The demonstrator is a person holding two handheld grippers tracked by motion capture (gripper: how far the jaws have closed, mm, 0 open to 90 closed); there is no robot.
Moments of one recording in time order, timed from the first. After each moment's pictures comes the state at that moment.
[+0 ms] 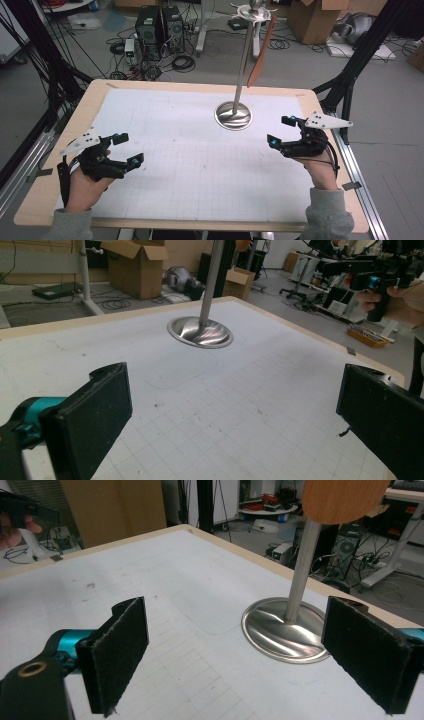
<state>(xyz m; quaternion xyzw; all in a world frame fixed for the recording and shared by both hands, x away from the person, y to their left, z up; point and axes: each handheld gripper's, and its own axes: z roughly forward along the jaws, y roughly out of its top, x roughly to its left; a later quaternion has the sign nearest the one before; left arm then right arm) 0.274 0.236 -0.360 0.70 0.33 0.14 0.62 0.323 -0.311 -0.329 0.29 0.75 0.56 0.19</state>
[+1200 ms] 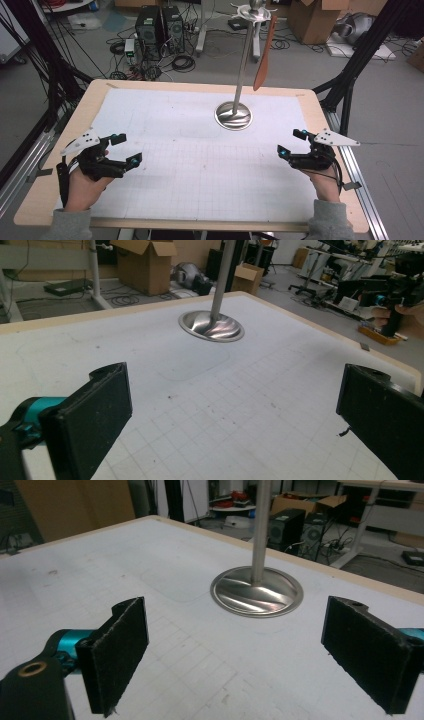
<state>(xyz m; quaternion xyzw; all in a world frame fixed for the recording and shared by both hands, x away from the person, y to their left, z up) 0.278 0.244 -0.368 0.70 0.34 0.16 0.61 0.308 -0.346 -0.374 0.34 0.73 0.55 0.22</state>
